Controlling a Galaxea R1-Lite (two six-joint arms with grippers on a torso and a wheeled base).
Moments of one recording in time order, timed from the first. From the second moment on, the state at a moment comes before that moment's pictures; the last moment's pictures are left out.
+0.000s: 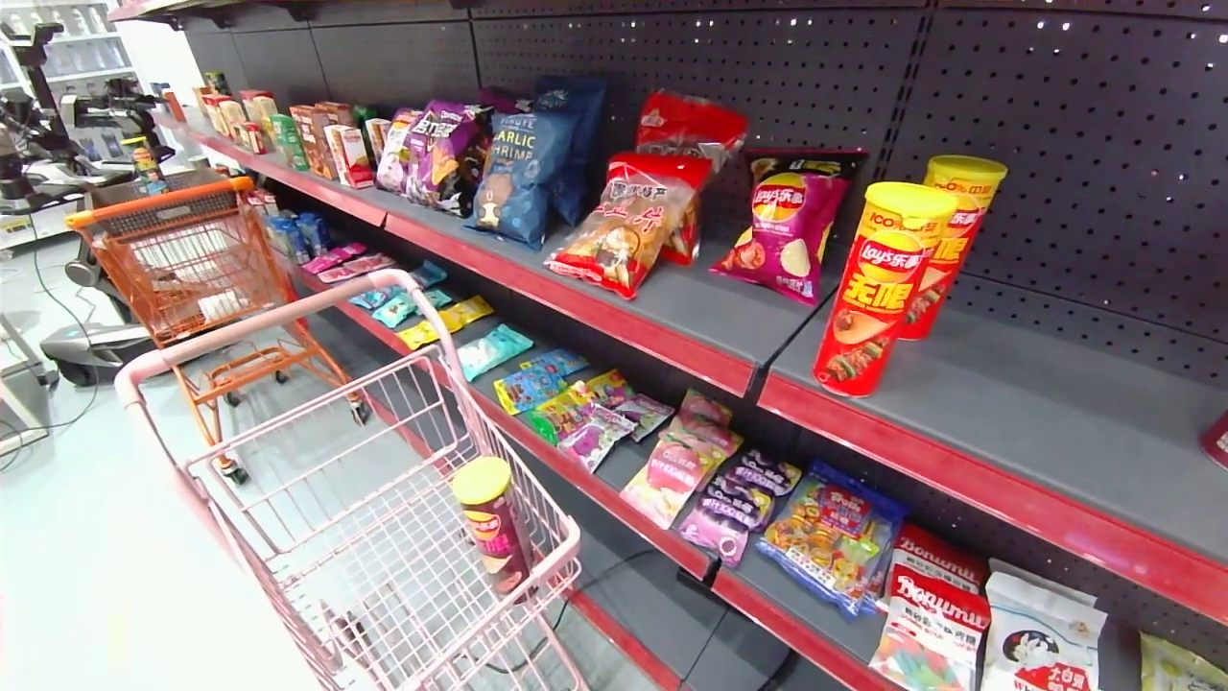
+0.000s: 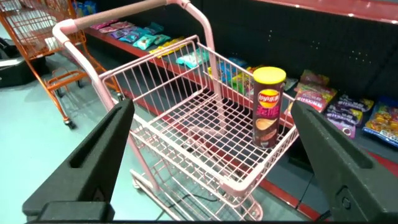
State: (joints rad) left arm 0.00 0.00 0.00 0.00 -0.01 0.02; right arm 0.00 0.00 0.00 0.00 0.01 0.01
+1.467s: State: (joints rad) left arm 0.02 1.07 -0.48 -0.37 -0.33 0.04; right arm 0.00 0.00 0.00 0.00 0.01 0.00
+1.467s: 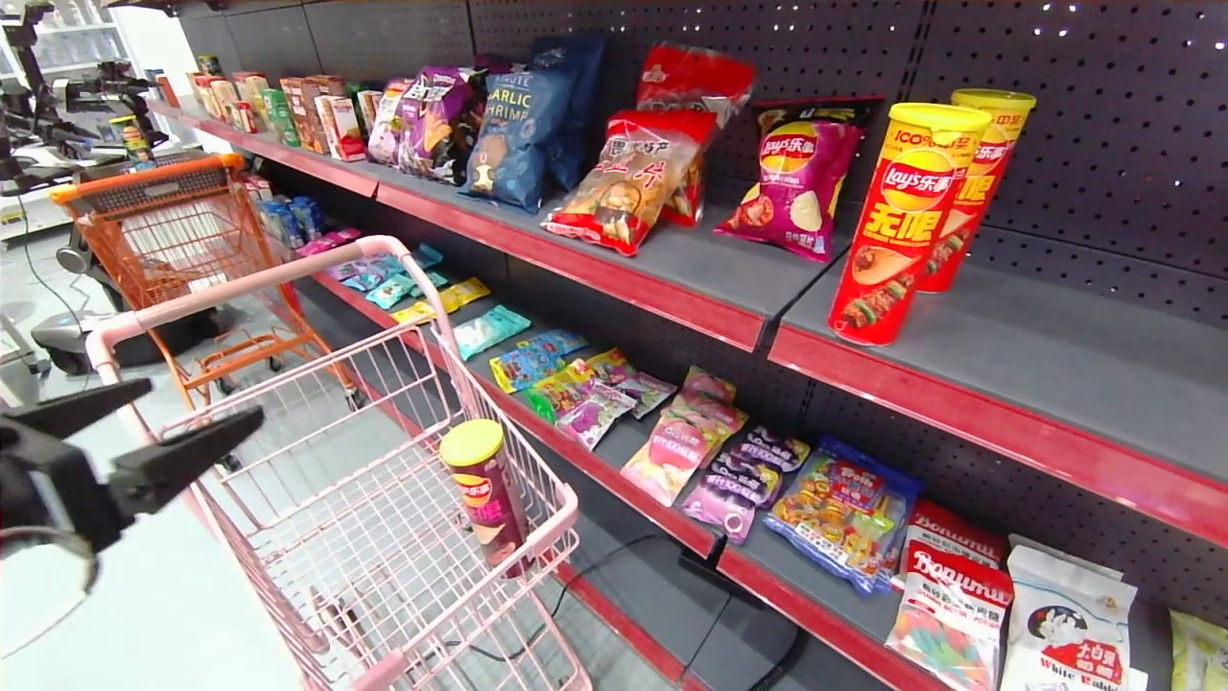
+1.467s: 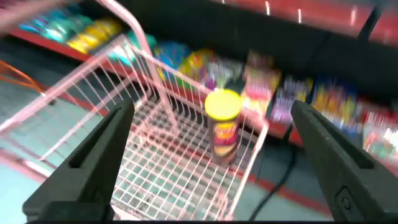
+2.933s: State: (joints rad) left arm -0.08 2.26 -0.62 -1.15 -0.64 0.21; right arm 0.00 0.00 0.00 0.00 0.01 0.00
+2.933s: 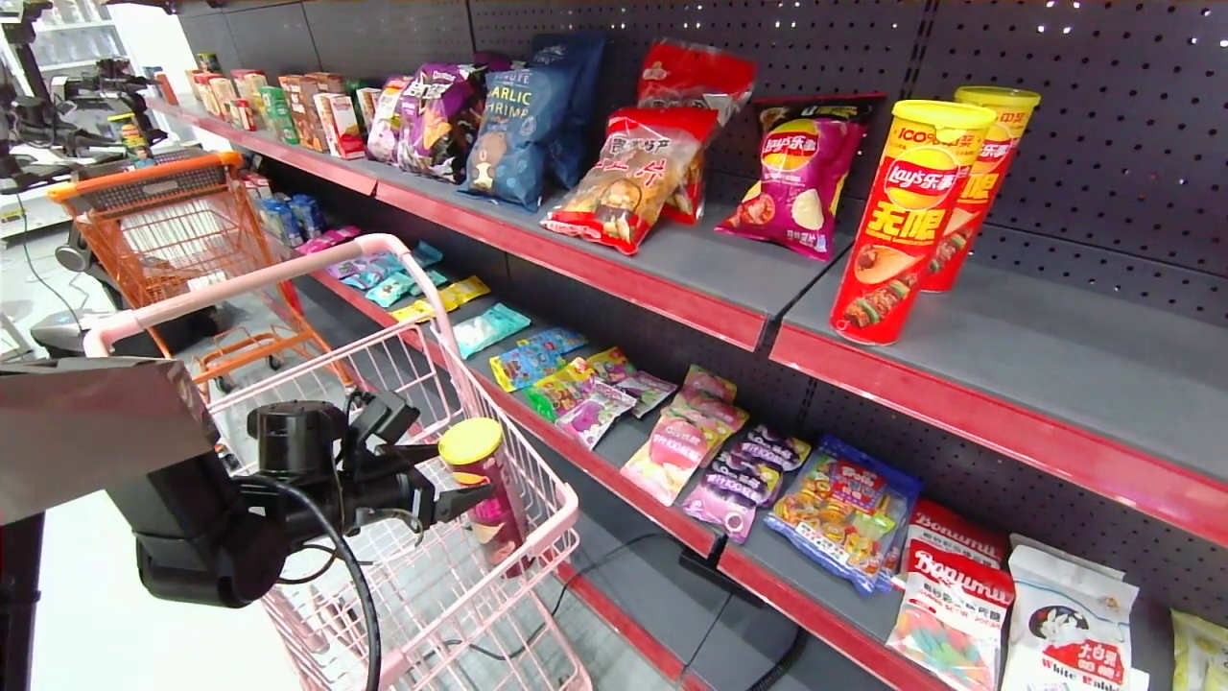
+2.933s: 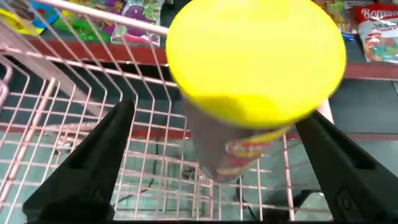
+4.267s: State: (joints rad) left arm -0.11 2.12 -0.50 -1.33 -0.51 0.03; right arm 0.00 0.00 0.00 0.00 0.01 0.00
